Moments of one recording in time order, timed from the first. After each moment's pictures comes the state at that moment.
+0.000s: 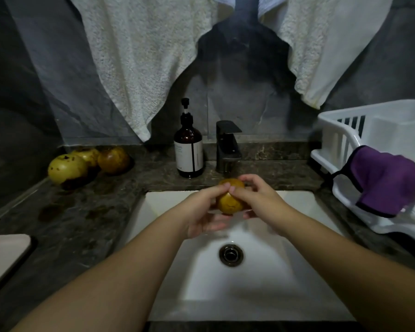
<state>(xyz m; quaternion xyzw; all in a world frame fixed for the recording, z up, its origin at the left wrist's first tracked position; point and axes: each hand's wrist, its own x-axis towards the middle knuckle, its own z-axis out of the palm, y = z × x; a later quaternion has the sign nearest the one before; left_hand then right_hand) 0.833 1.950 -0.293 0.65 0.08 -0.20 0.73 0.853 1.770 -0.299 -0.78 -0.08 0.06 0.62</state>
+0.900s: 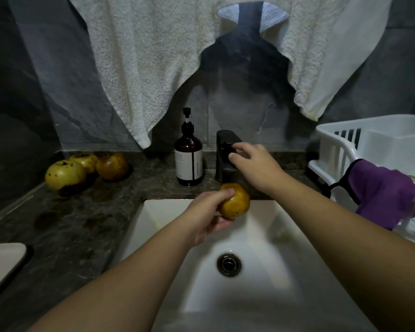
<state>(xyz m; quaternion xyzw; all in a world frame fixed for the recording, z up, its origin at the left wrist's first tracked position) 0.843 1.937 -0.296 0.62 0.05 -0.12 0.78 0.900 1.779 -0.223 -0.89 -0.15 -0.12 0.42</state>
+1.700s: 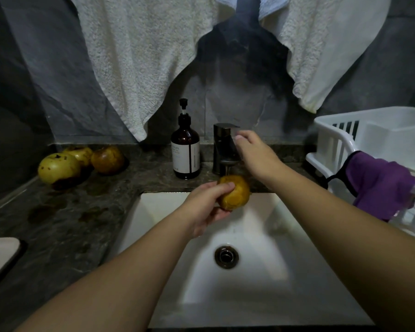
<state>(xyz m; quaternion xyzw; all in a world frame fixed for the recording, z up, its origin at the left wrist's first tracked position) 0.844 1.934 -0.296 0.61 0.05 -0.11 0.78 0.898 1.782 -0.220 -0.85 -0.10 -0.11 0.50</state>
